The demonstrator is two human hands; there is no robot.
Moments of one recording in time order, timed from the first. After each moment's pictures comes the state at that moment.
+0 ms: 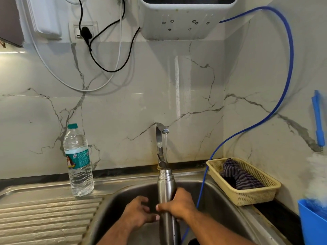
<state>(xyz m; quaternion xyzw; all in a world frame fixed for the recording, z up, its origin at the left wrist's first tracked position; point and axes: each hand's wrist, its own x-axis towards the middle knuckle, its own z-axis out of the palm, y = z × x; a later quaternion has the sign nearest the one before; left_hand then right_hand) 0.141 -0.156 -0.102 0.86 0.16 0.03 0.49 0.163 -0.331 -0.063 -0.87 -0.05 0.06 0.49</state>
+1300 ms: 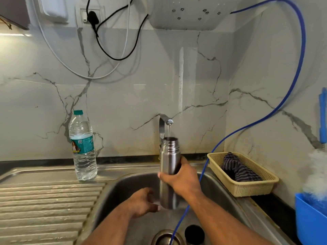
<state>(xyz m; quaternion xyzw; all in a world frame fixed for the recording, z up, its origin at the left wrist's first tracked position) 0.117 -0.166 -0.080 0.91 0.10 -0.08 0.40 0.134 -0.342 -0.020 -0.84 -0.14 -0.12 0.50</state>
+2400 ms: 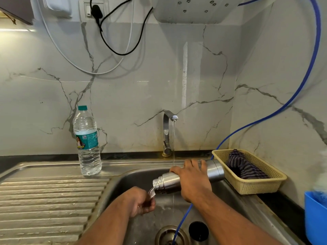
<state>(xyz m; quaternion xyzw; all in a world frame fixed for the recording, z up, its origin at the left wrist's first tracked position) 0.122 -0.154 -0.089 0.67 0.26 -0.10 0.69 0.133 -0.349 -0.026 -0.96 -0.22 -0.16 -0.03</state>
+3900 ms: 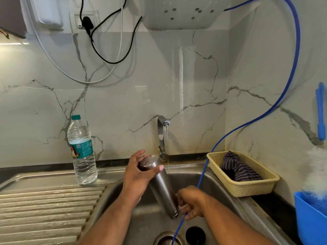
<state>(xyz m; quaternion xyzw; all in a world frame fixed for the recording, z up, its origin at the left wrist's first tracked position) 0.115 -0.187 -0.027 0.72 0.01 0.28 0.64 0.179 -0.368 -0.074 -0.82 0.02 0.27 0.51</state>
